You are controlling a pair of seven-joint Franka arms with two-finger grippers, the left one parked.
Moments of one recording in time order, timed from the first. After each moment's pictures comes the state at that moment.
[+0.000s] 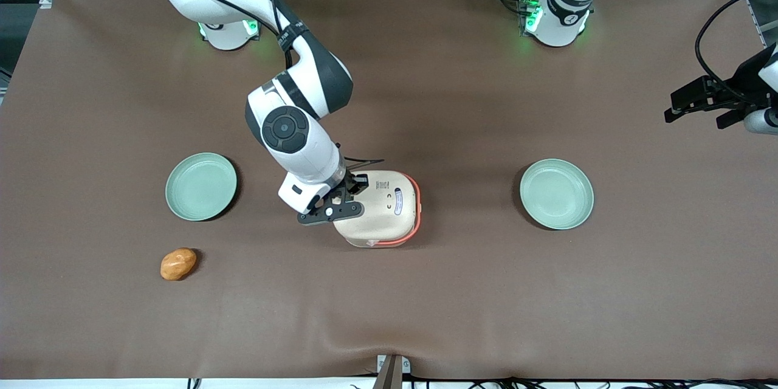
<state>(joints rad) 0.52 0.65 0.07 -1.32 0.08 2.04 0.41</state>
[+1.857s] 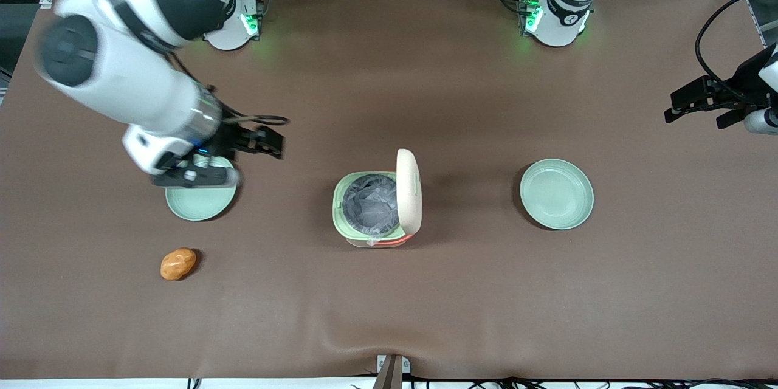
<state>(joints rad) 0.30 0.32 0.03 -1.25 0.19 1.54 0.40</state>
